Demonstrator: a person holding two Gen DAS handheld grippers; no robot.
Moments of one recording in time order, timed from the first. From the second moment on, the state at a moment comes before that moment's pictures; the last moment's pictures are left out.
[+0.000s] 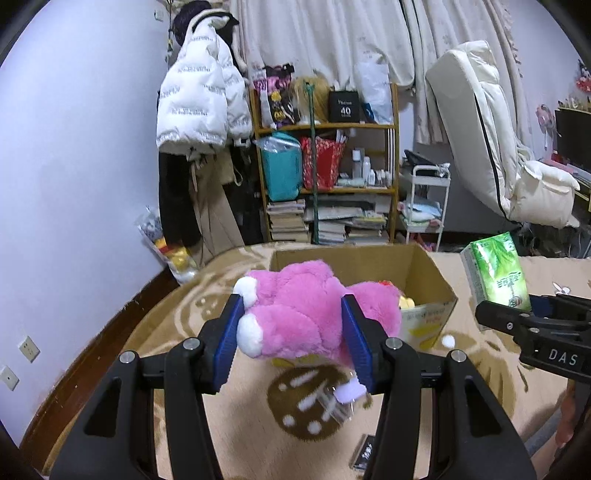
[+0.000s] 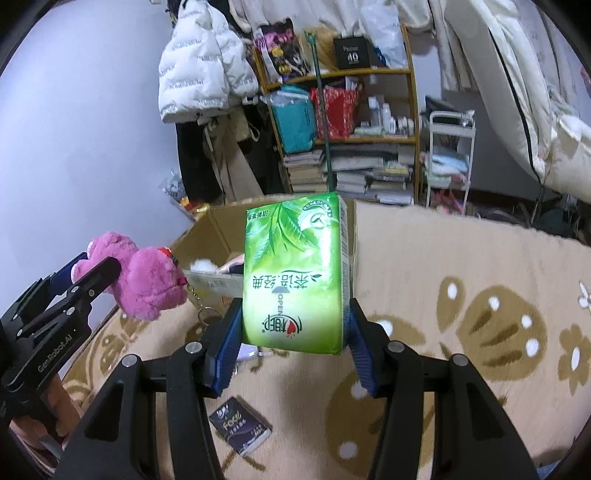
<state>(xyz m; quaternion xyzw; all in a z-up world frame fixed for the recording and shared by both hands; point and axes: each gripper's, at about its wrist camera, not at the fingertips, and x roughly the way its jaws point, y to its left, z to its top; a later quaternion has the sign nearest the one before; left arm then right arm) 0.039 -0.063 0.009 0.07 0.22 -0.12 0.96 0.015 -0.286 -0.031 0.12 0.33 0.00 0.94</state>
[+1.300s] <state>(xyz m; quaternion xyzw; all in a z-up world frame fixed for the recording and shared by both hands) 0.153 -0.051 -0.095 0.05 0.48 -0.07 0.87 0.063 -0.282 -0.044 0.10 0.34 0.01 0.94</state>
